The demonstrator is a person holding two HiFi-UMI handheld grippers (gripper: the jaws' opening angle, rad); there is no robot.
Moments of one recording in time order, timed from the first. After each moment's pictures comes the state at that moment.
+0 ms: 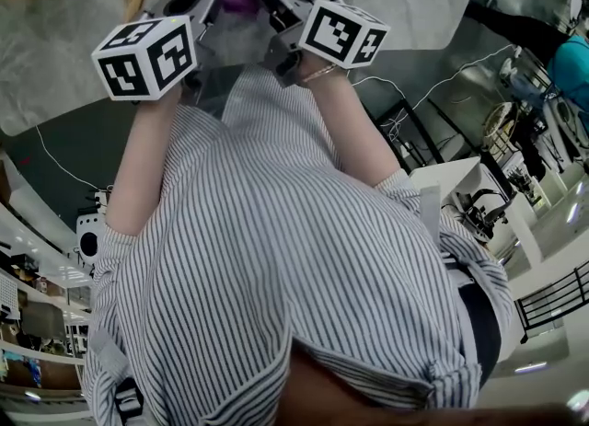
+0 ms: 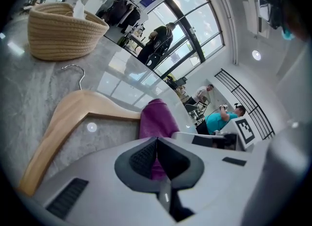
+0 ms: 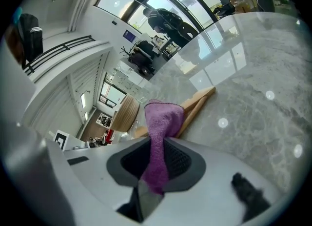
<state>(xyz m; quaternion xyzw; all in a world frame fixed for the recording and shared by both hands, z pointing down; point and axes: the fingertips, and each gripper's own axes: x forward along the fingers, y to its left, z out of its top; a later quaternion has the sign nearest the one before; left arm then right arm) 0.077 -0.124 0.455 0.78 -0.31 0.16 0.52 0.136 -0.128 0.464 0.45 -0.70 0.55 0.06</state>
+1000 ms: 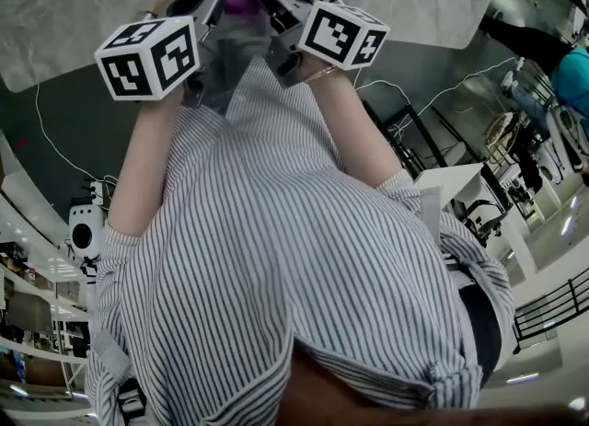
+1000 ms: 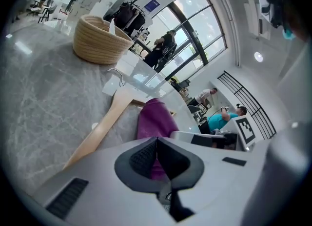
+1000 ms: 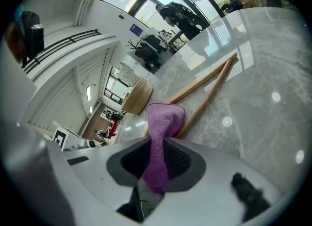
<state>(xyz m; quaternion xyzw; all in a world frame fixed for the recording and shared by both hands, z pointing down) -0.012 -0.065 0.461 0.77 -0.33 0.16 0.52 0.041 -0.074 0.471 0.42 -0.72 0.55 0.08</state>
